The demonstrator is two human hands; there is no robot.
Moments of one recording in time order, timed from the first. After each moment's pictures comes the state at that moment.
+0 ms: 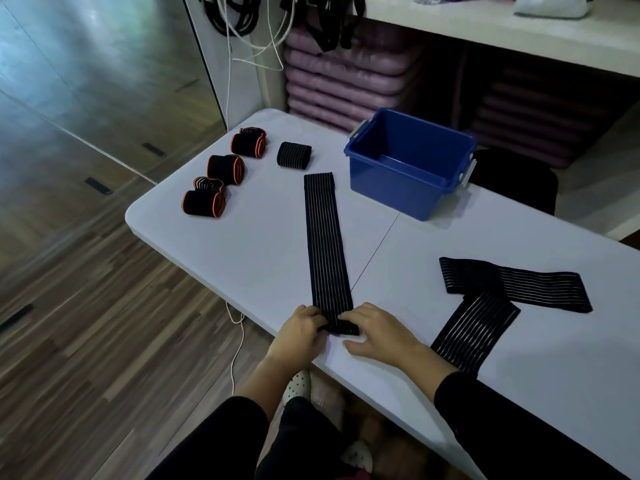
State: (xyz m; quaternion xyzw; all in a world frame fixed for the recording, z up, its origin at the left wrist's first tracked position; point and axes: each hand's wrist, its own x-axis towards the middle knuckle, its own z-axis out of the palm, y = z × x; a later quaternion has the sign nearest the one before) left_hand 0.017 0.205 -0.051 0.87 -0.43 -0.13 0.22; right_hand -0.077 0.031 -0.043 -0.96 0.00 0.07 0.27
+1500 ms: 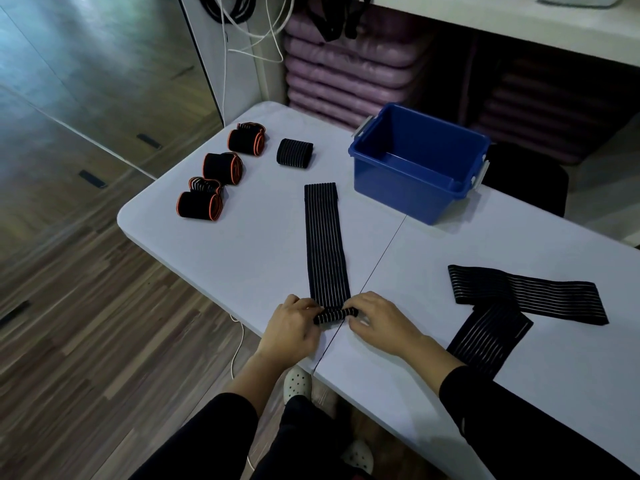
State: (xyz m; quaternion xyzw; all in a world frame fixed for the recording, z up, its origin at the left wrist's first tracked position) left_hand 0.055 0.204 -0.050 0.87 -0.44 -0.07 0.20; right_hand -0.040 0.015 -0.046 -0.93 0.05 0.01 0.35
